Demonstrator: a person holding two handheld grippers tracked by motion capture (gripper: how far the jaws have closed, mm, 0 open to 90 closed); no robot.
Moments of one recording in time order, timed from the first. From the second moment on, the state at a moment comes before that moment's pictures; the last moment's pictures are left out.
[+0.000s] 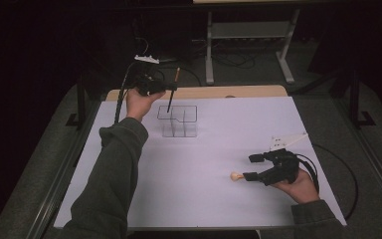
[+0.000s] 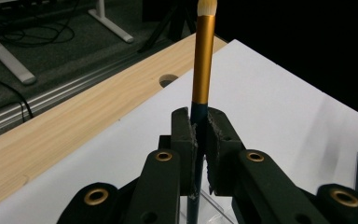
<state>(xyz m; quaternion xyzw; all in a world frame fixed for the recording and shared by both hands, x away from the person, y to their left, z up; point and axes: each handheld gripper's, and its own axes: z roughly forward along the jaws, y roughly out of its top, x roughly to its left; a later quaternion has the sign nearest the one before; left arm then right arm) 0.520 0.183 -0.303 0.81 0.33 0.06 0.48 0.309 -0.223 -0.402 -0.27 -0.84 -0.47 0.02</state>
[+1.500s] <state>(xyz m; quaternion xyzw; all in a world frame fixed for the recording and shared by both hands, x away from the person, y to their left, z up) 0.504 0.199 -0.338 0.81 0.36 0.05 0.47 0.308 -0.220 -0.401 -0.26 -0.84 -0.47 0.02</state>
